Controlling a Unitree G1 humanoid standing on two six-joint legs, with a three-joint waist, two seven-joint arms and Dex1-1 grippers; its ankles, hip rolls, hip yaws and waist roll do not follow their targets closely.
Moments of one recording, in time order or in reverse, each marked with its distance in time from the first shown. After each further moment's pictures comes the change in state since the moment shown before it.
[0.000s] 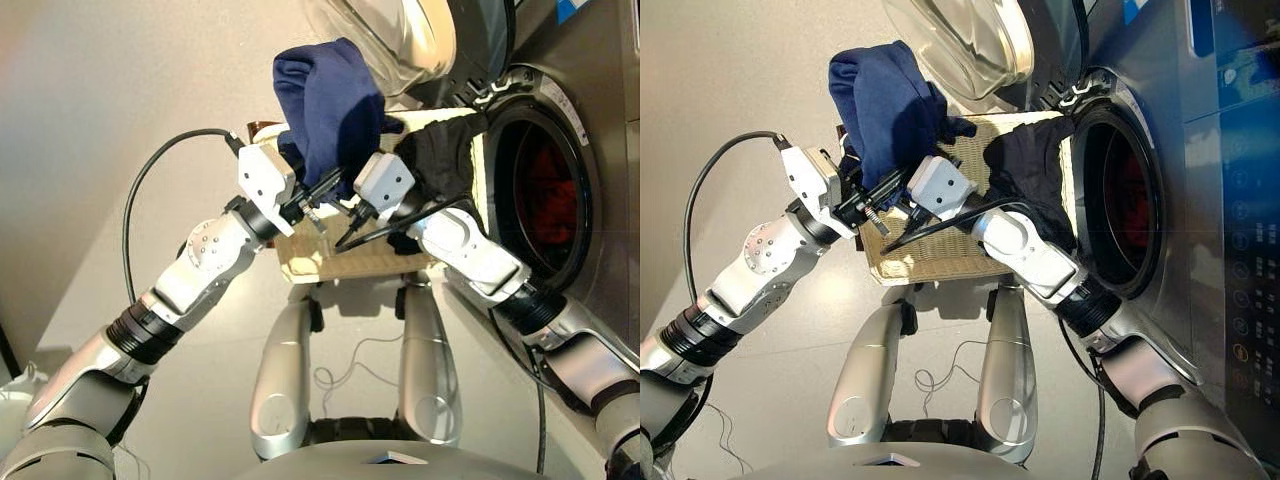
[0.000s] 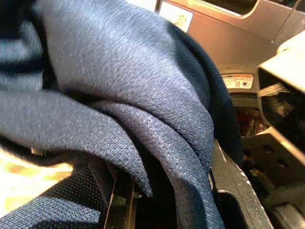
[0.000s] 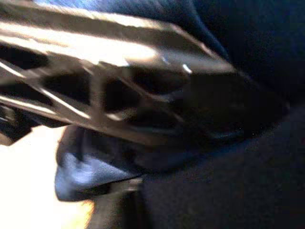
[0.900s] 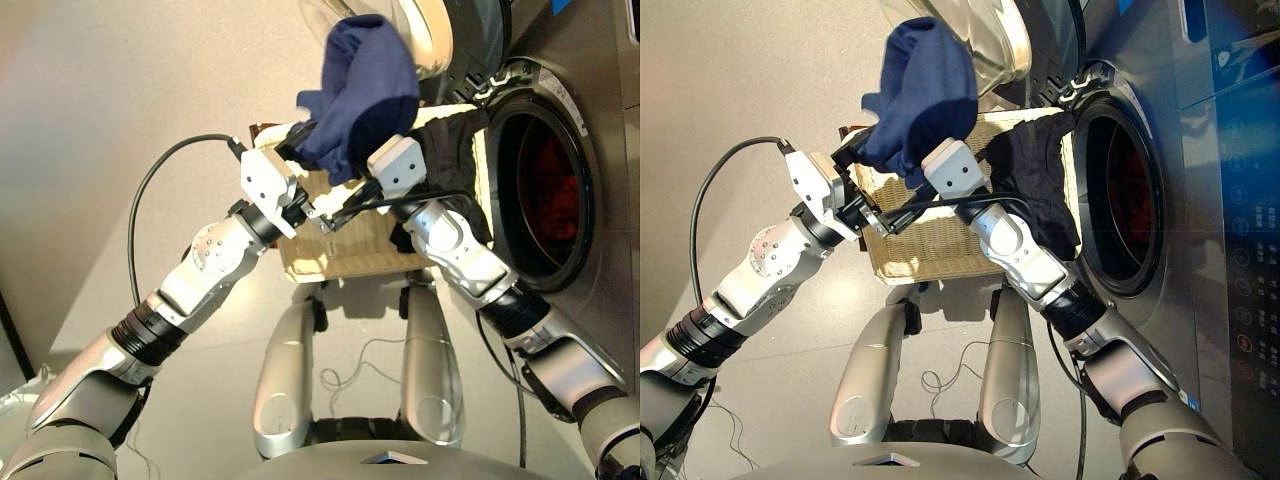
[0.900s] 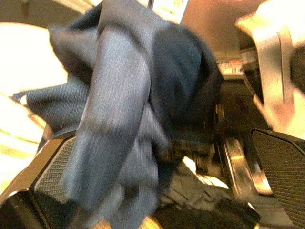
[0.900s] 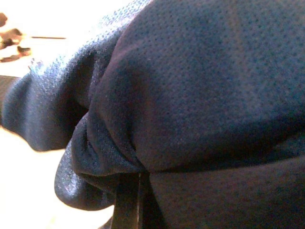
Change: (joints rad) left arm 0.066 -0.039 -0.021 0.016 0.022 -0.014 0.055; right arm 0.092 0.116 -0.165 0.061 -0.124 -0.072 -0.245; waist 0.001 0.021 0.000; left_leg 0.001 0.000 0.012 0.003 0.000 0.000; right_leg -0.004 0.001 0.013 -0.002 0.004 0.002
